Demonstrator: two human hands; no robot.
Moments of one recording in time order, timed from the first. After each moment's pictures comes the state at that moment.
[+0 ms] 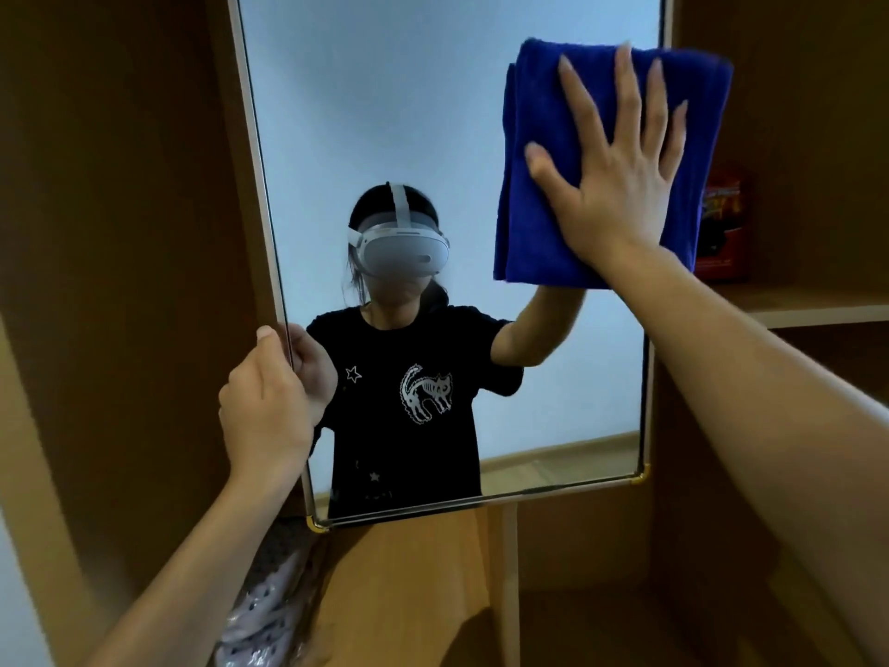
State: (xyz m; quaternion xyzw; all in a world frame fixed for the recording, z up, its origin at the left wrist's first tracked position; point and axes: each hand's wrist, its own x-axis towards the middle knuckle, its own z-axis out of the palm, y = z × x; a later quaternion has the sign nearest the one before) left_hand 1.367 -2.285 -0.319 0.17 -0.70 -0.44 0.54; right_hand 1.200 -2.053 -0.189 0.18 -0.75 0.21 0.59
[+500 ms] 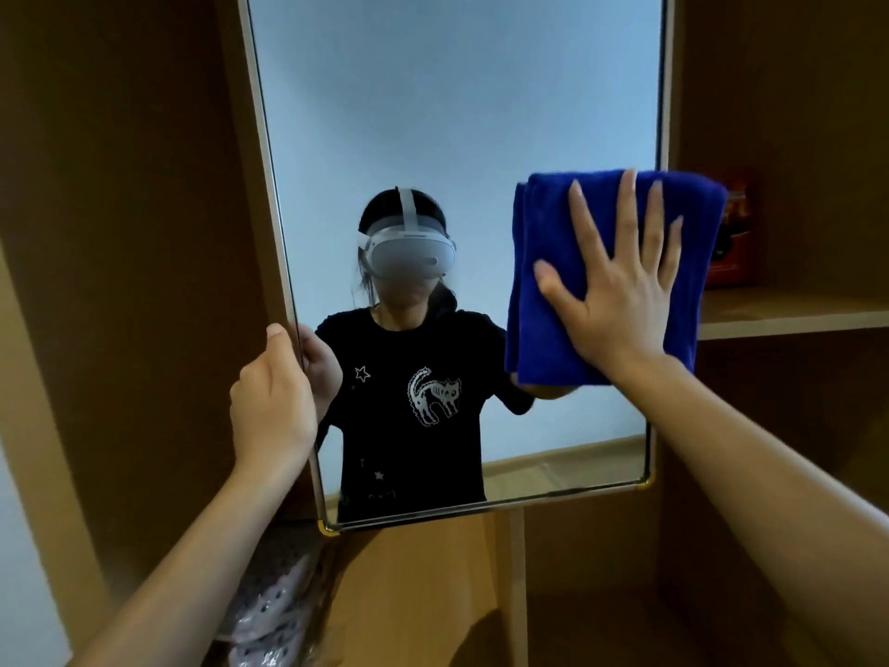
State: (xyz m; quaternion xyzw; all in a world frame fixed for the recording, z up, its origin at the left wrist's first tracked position) left_hand 1.373 -2.283 -0.304 0.17 -0.72 -0.45 0.50; right_hand 1.201 -2.051 -0.269 0.20 -0.77 0.21 0.57
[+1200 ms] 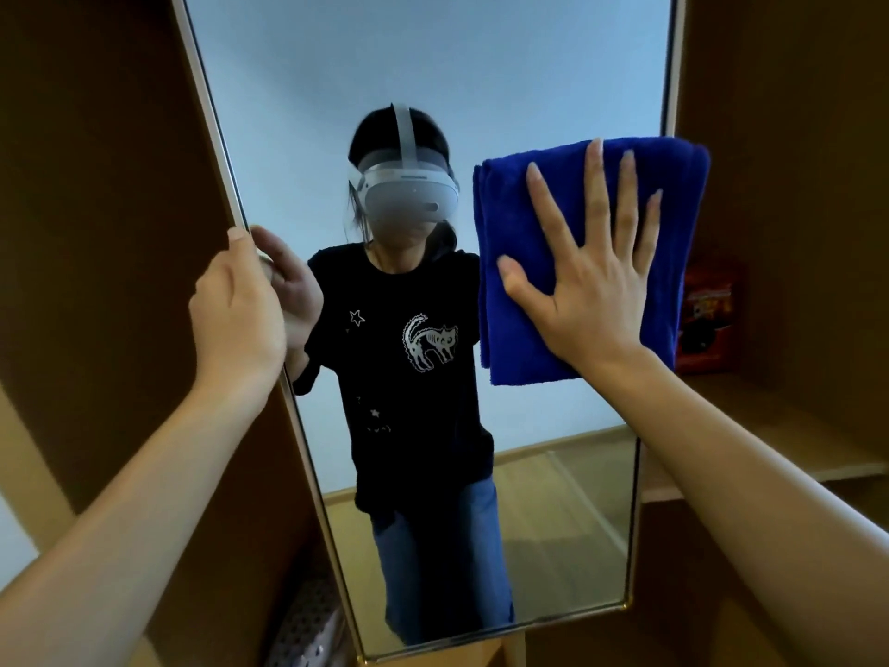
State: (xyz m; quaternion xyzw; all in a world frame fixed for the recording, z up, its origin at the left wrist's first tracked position) left_hand 1.350 -2.295 -0.017 0.15 -0.70 -0.45 0.53; right_hand 1.212 -2.067 -0.043 0.21 -0.78 0.19 0.56
